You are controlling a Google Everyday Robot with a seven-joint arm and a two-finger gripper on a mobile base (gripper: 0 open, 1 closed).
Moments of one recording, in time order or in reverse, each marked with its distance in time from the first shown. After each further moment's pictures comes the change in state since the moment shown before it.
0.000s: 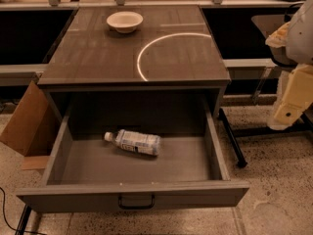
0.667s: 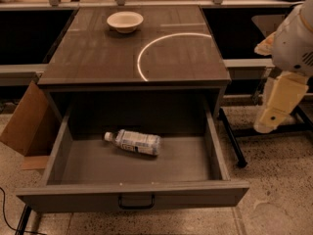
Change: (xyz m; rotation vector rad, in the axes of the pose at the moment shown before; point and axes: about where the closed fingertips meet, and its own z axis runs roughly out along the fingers) arm -0.008 0.000 0.024 -0.029 -0.028 0.010
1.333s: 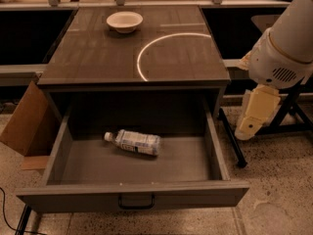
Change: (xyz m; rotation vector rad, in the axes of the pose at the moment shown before) arm -0.013 0.003 0.045 -0.060 -0.019 0.008
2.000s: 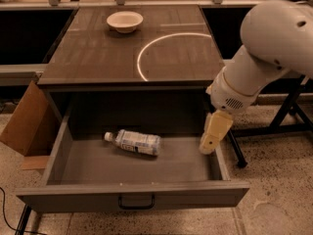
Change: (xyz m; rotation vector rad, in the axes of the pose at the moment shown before) arm -0.027 0.002 0.106 -0.086 -0.056 0.015
